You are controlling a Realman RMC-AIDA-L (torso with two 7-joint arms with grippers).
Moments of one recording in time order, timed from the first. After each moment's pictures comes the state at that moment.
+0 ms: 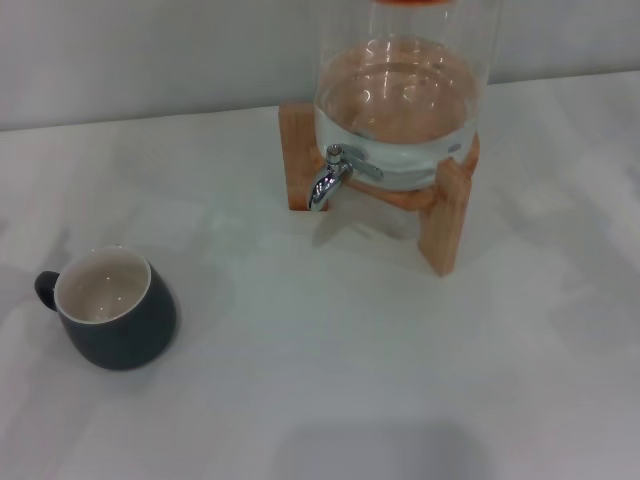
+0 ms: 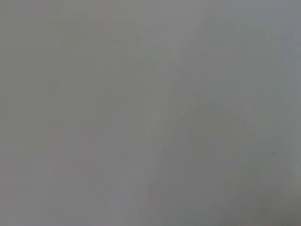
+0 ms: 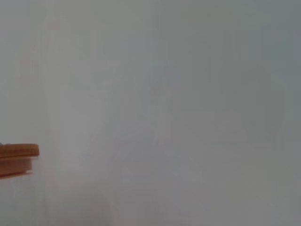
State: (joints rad) left arm -0.24 -2.08 1.04 0.53 -2.32 -1.25 2.28; right arm 0.21 2.00 -0.40 -0.64 1.81 1.43 -2.00
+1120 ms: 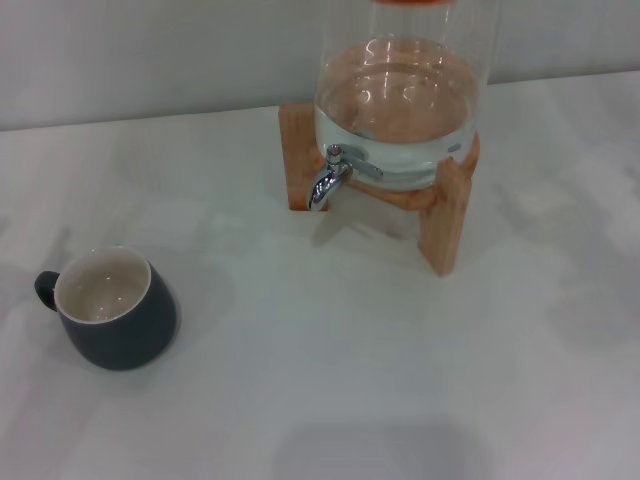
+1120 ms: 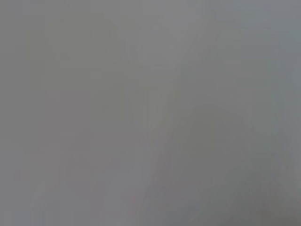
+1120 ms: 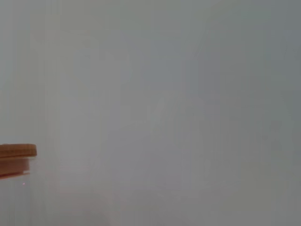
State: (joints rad) left arm -0.24 -2.08 1.04 0.53 -2.32 -1.25 2.28; right arm 0.22 2.00 -0.40 -0.64 1.81 1.42 -2.00
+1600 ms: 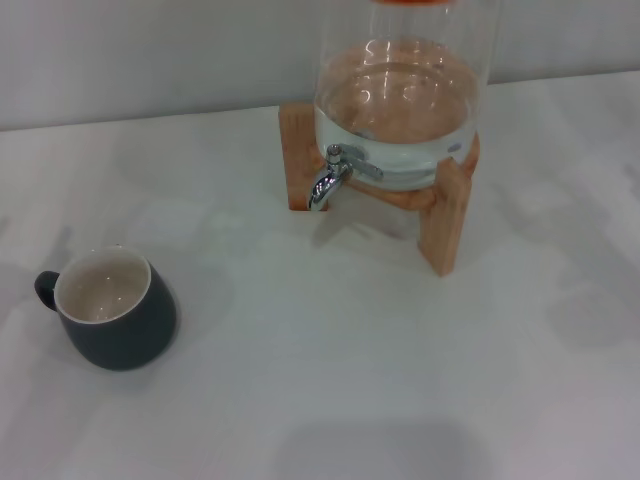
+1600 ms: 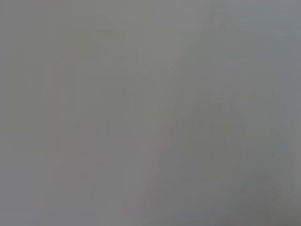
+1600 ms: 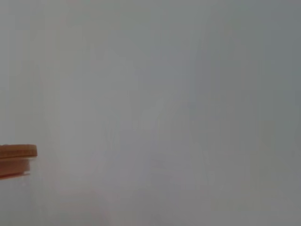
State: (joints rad) left arm -0.24 -2.08 1.04 0.52 -2.32 -1.25 2.28; right arm 0.22 2.00 -0.40 -0.64 1.81 1.42 -2.00
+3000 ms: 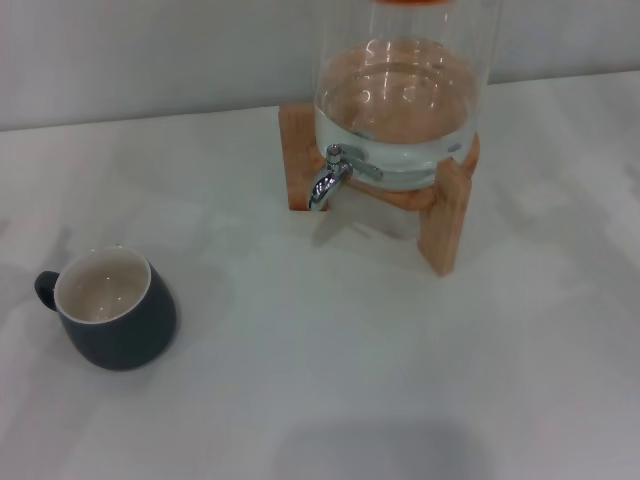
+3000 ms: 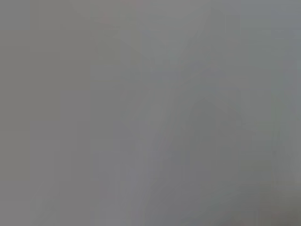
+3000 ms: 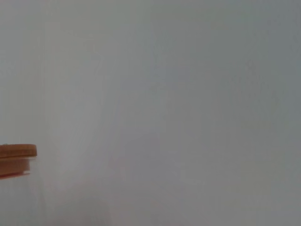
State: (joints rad) left arm -0.25 -2.08 1.04 0.51 -2.32 -1.25 2.28; right arm 0.22 2.00 -0.40 -0.64 1.81 1.42 -2.00
